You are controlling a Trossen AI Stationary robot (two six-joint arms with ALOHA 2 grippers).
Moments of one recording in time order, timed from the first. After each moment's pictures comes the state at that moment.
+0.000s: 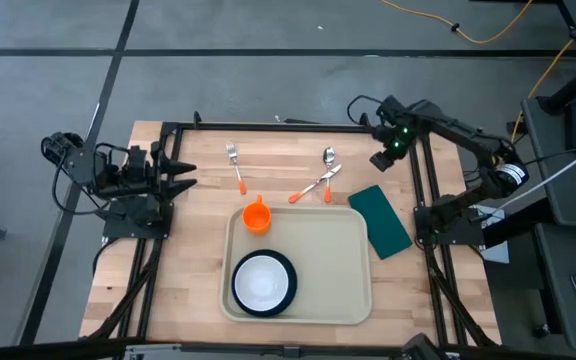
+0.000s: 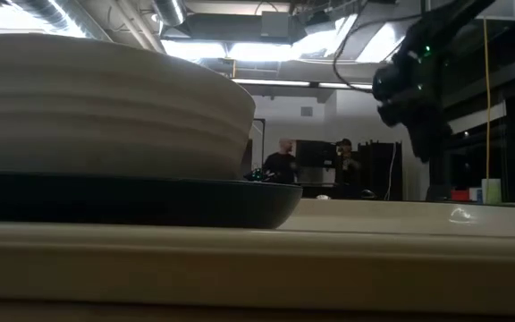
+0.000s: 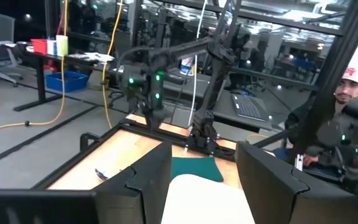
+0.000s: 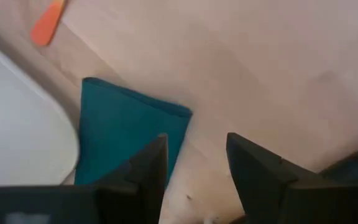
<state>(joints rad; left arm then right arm) -0.60 0.52 0.90 -0.40 -0.82 -0.25 -0.94 1.46 1.07 -1.15 -0.22 -0.11</state>
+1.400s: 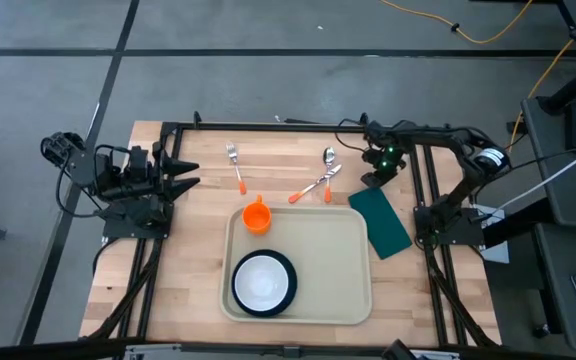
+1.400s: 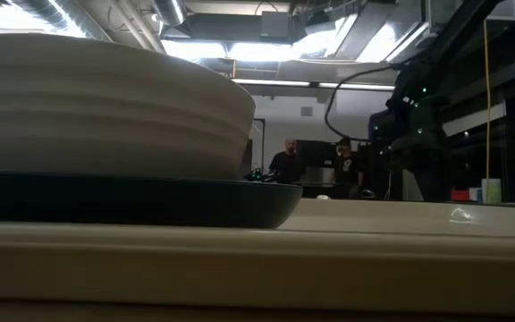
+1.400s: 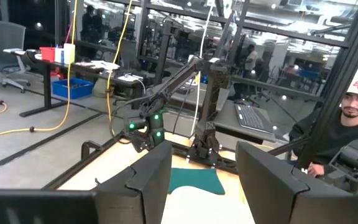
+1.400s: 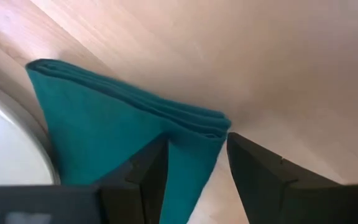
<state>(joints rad) -0.60 0.56 0.90 -0.31 -0.85 -0.22 -0.87 1.65 0.85 -0.92 -0.30 -0.03</state>
